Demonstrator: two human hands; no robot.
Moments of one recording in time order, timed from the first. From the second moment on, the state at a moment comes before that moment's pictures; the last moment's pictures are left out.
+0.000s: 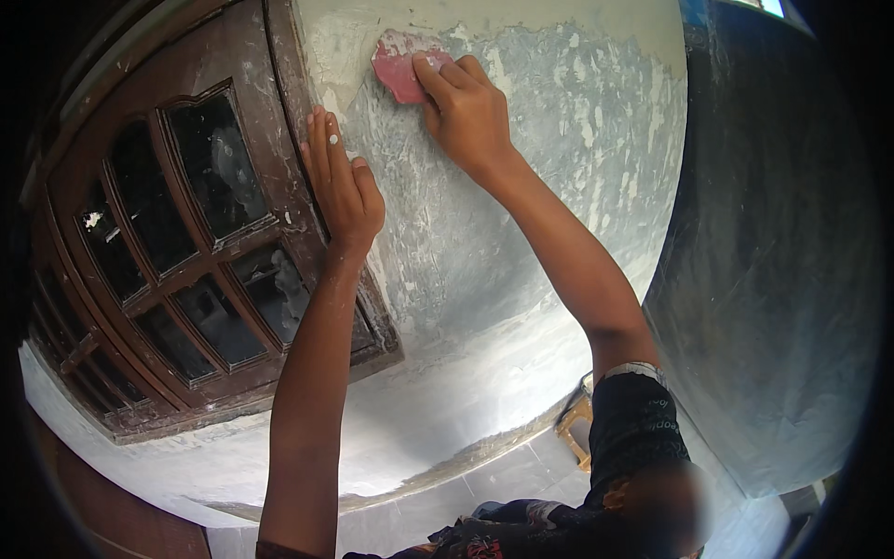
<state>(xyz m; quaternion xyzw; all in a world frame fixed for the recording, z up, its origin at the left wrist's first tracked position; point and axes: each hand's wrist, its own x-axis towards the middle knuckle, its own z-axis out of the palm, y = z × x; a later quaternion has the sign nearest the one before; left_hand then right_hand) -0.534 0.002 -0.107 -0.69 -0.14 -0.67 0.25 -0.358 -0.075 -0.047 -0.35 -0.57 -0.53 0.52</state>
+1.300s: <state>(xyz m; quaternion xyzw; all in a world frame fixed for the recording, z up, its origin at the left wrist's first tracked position) -0.536 0.006 -0.110 -0.67 -0.13 -0.70 0.22 -0.393 -0.082 -0.063 -0.34 -0.62 -0.47 0.52</state>
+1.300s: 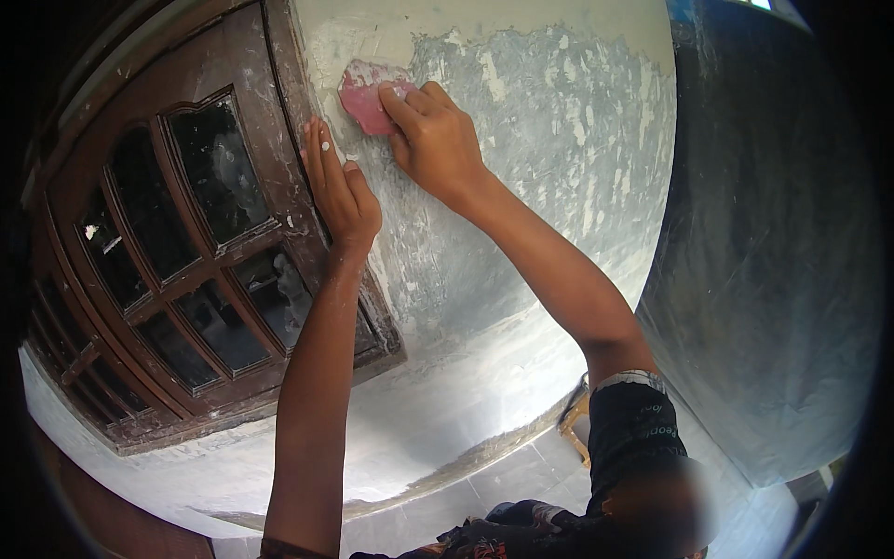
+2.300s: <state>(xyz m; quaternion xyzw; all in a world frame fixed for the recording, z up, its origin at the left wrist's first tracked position) -0.528 0.008 -0.110 -0.66 -0.15 -0.69 0.25 -0.366 -0.085 -0.005 -0.32 -0.56 -0.51 0.57</state>
